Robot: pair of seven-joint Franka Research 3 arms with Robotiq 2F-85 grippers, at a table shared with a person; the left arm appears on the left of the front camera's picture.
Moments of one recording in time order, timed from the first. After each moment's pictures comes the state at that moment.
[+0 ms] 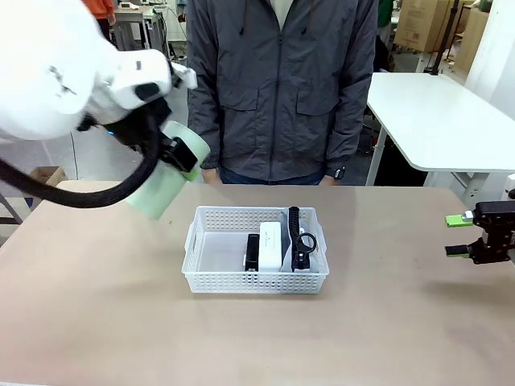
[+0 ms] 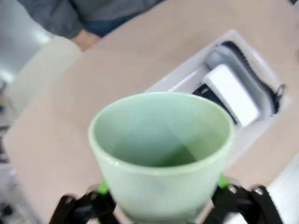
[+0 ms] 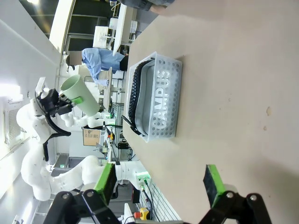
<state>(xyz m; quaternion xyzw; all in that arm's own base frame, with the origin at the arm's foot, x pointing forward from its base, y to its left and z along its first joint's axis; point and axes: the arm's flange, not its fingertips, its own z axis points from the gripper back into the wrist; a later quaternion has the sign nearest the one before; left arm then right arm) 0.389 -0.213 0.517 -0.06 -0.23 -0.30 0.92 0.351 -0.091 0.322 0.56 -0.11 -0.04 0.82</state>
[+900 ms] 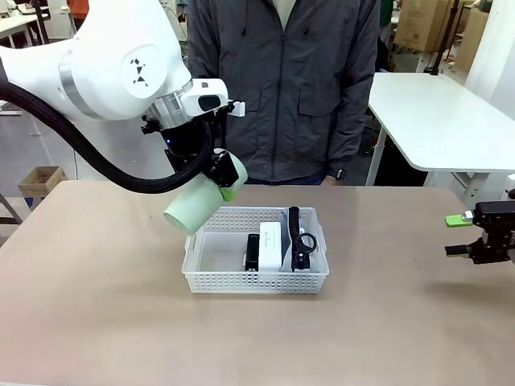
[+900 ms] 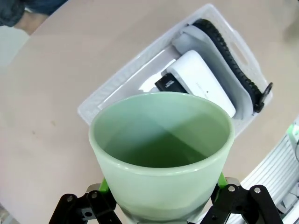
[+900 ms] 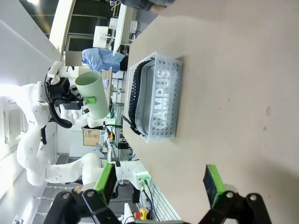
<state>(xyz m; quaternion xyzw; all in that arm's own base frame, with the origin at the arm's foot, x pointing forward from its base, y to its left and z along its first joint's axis) 0.436 -0.270 0.482 -0.11 -0.10 -0.32 0.94 0.351 -0.091 0.322 0.56 -0.11 -0.04 0.82</state>
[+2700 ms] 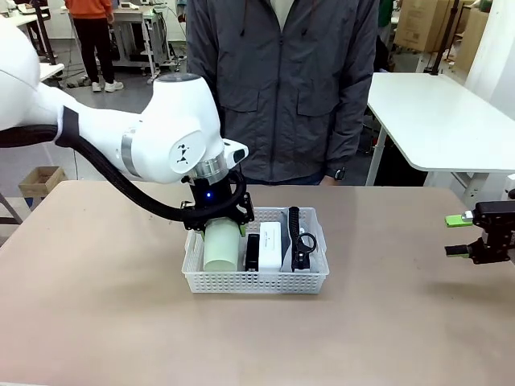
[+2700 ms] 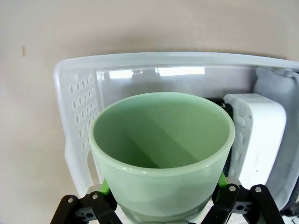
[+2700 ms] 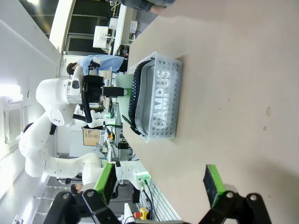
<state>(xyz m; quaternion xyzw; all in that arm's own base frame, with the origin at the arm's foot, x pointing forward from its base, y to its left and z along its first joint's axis) 0.455 -0.310 0.362 -0.07 -0.03 0.01 1.00 0.351 -0.091 0.322 0.56 -0.11 -0.04 0.82</state>
